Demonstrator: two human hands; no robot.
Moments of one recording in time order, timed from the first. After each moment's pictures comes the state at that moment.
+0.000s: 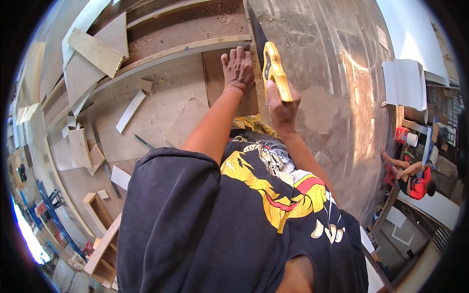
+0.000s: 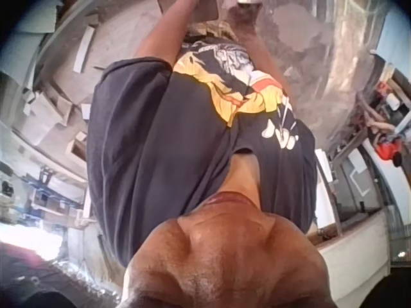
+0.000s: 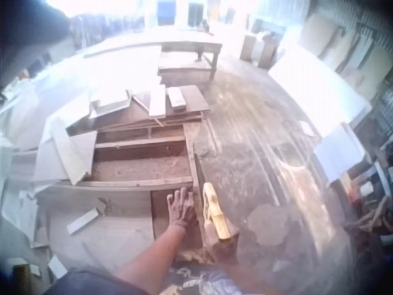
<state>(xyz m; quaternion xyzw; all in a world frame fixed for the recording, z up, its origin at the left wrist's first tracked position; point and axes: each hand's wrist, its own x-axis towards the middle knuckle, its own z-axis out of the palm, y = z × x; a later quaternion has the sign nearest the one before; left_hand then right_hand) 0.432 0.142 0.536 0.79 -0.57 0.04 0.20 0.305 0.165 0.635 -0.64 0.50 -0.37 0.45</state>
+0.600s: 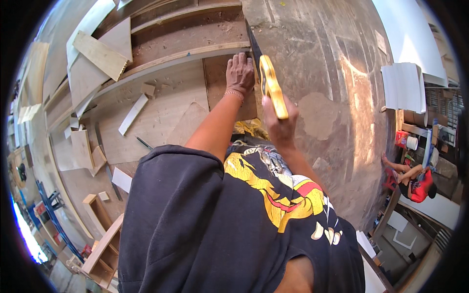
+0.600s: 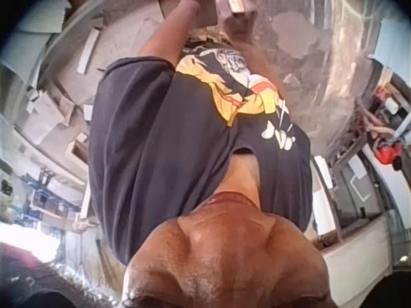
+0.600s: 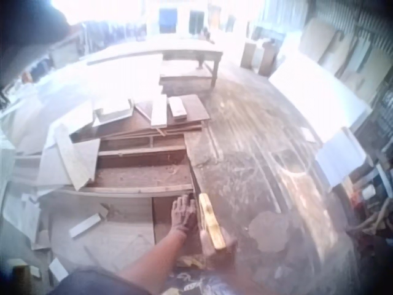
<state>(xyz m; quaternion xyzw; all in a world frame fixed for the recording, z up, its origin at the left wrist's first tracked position) 0.434 0.134 0.533 0.77 -0.60 0.09 0.20 0.297 0.183 0.656 -0.69 0.46 -0.37 0.41</state>
